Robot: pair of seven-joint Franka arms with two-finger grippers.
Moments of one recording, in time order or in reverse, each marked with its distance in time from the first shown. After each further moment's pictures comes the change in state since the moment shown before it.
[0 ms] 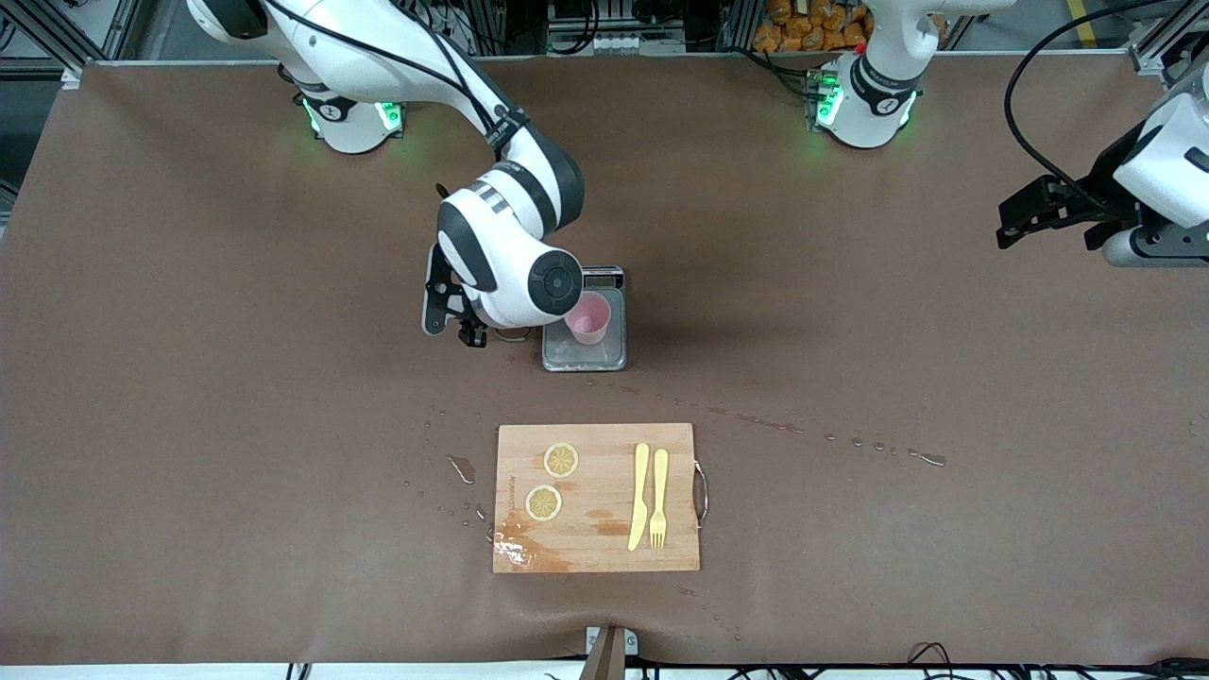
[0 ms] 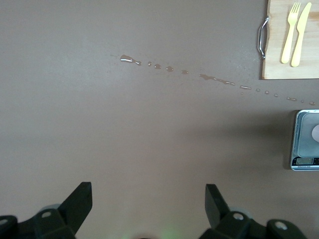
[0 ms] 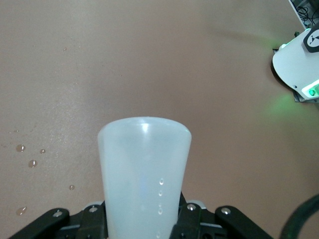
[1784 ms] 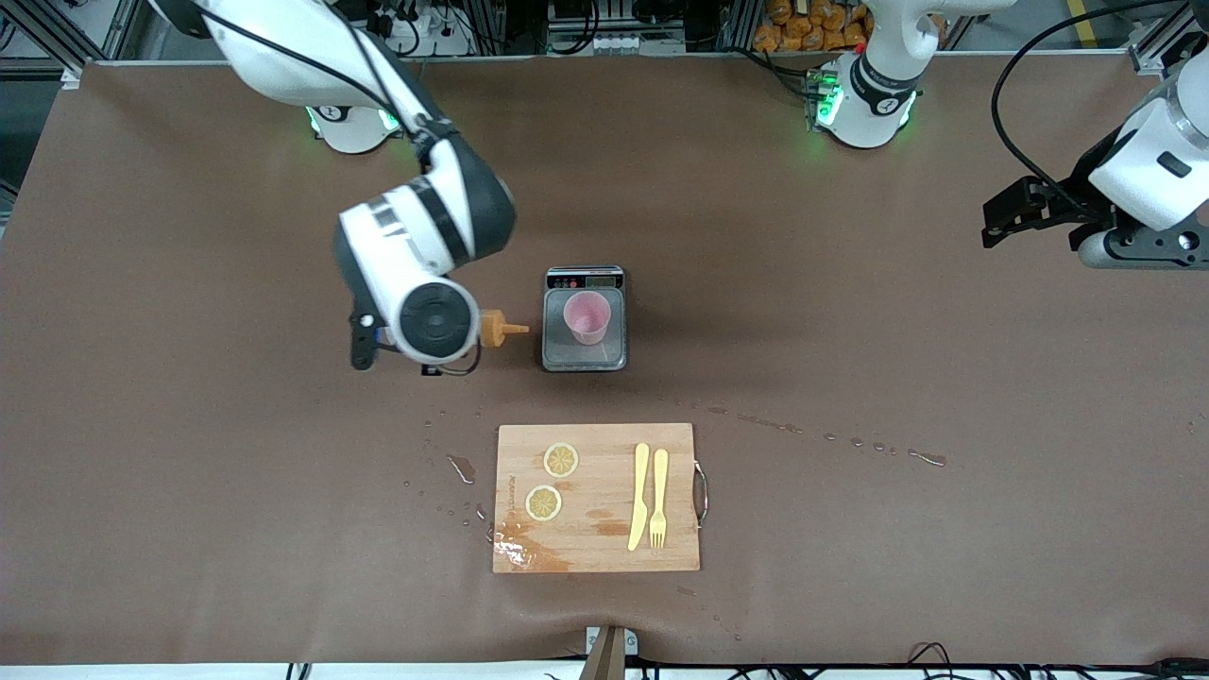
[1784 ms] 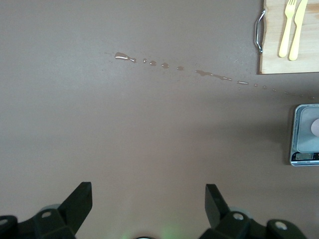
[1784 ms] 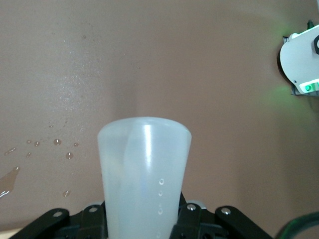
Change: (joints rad) left arm -0.005 0.000 -0.015 -0.014 0.000 0.002 0.000; right arm -0.195 -0.072 -0.019 0.092 0.198 -0.013 -0.284
